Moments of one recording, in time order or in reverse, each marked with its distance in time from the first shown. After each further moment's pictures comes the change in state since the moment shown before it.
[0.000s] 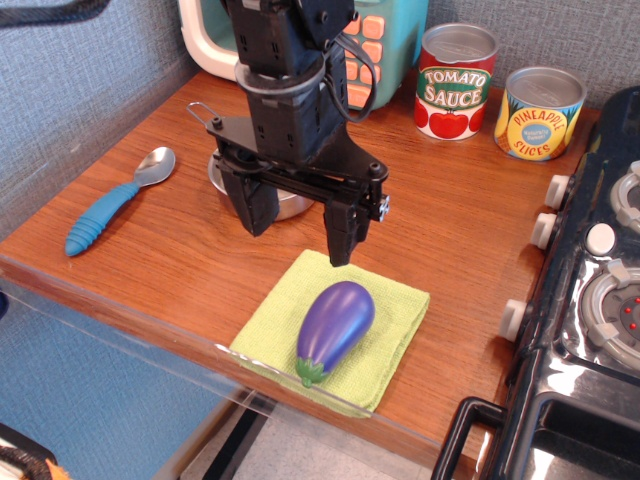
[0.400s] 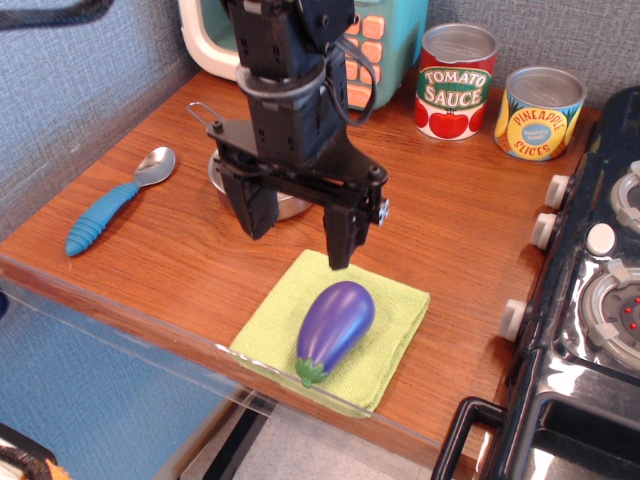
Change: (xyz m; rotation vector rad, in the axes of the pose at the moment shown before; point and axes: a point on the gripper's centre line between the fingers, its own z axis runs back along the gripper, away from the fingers) arm -0.002 0.000 -0.005 0.001 0.021 0.001
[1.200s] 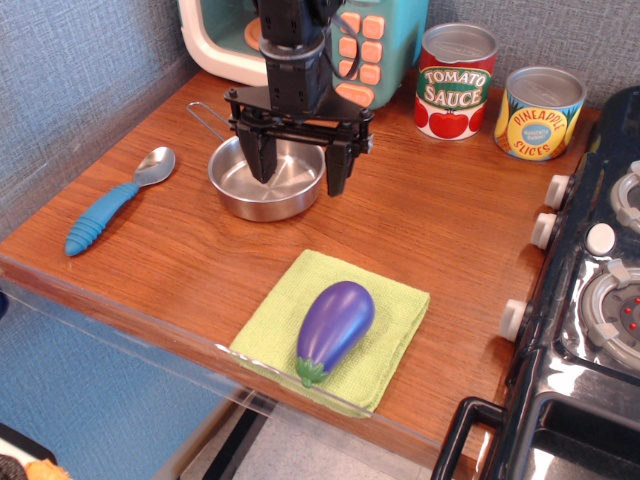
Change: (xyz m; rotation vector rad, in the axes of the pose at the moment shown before) arm 0.086 0.062 -0.048 0.057 0.014 0.210
